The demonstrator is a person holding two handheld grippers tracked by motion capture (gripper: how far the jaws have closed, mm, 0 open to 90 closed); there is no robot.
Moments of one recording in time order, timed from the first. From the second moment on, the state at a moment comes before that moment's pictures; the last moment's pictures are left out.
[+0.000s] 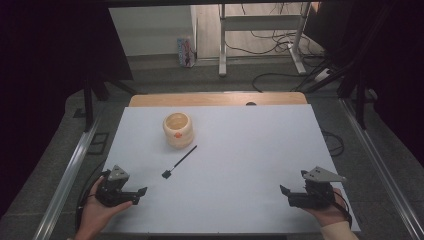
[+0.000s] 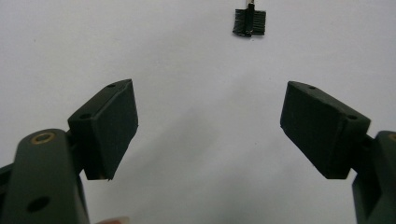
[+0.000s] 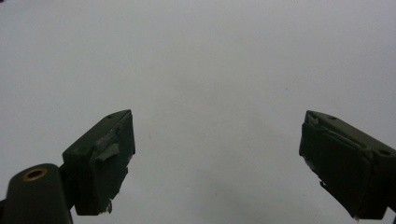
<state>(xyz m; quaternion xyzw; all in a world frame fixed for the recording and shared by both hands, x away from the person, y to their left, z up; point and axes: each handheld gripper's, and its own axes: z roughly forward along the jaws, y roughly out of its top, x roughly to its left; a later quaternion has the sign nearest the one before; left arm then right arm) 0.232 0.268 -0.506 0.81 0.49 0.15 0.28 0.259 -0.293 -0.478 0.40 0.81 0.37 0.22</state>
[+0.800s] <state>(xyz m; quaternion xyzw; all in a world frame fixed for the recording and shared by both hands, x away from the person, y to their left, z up) 0.232 0.269 -0.503 0.81 0.49 0.14 0.28 0.259 -0.292 -0.478 0.40 0.81 0.38 0.21</state>
